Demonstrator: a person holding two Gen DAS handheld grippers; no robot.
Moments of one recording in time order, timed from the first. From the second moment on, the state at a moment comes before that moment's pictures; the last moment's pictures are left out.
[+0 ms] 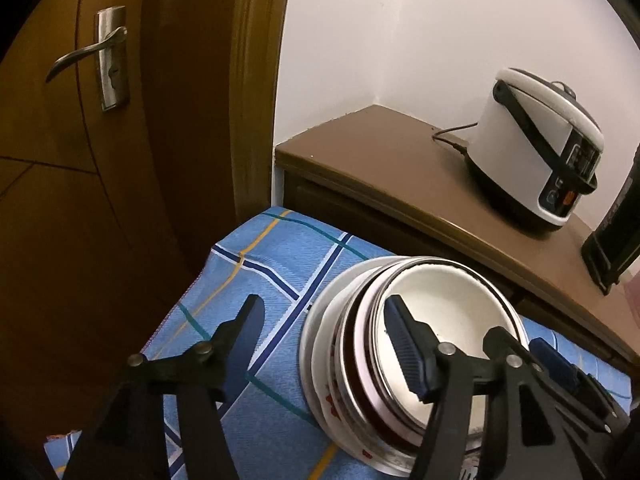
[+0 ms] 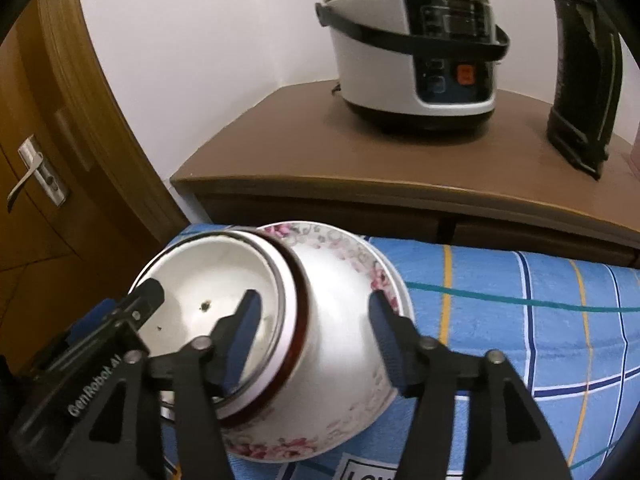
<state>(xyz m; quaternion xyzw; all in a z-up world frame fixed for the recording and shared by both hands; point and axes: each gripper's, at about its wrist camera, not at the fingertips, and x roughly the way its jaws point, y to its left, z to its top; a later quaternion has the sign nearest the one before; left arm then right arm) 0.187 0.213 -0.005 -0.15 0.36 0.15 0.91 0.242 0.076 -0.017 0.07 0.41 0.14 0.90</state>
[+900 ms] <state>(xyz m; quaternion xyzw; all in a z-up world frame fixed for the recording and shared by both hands) 0.103 0.201 0.012 -0.10 0.30 0.16 0.93 0.158 0.053 0.014 0.07 0.33 0.15 0.93</state>
